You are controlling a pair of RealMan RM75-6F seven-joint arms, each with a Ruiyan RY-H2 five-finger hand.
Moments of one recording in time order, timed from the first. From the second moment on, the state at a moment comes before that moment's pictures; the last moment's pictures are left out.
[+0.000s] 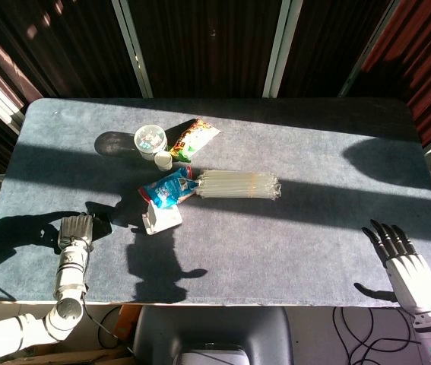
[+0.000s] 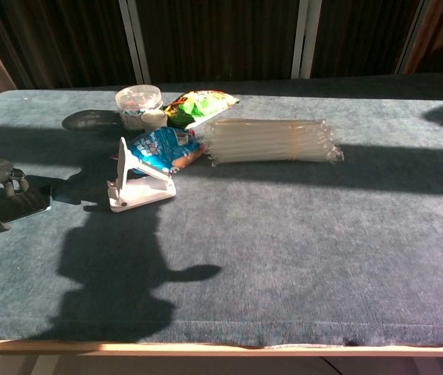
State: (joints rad) left arm -0.68 -1.51 -0.25 -1.50 0.35 1.08 1.04; right arm 0.08 -1.08 -0.02 -1.63 -1.65 1.48 -0.02
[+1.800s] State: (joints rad) left arm -0.51 -1.71 -0.33 -1.52 1.13 1.32 -0.01; right arm 0.09 -1.09 -0.03 -1.63 -1.65 1.46 -0.04
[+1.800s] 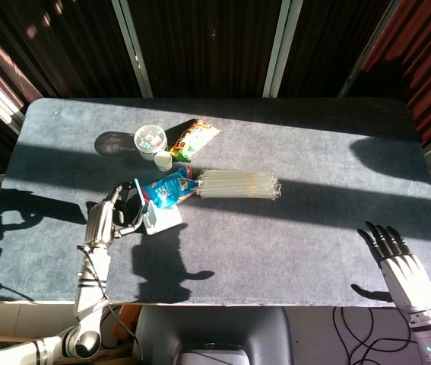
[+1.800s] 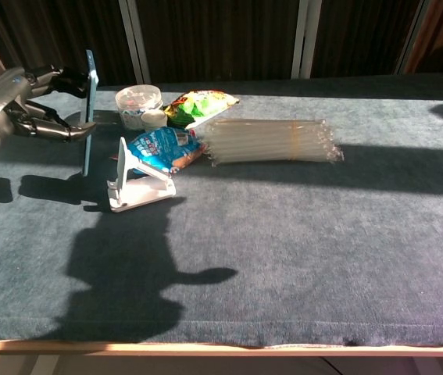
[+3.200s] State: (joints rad) left arm -0.50 -1.98 -0.35 -1.24 1.18 1.34 -0.26; right arm 0.08 -1.07 -0.03 -1.62 -1.65 1.47 0.00
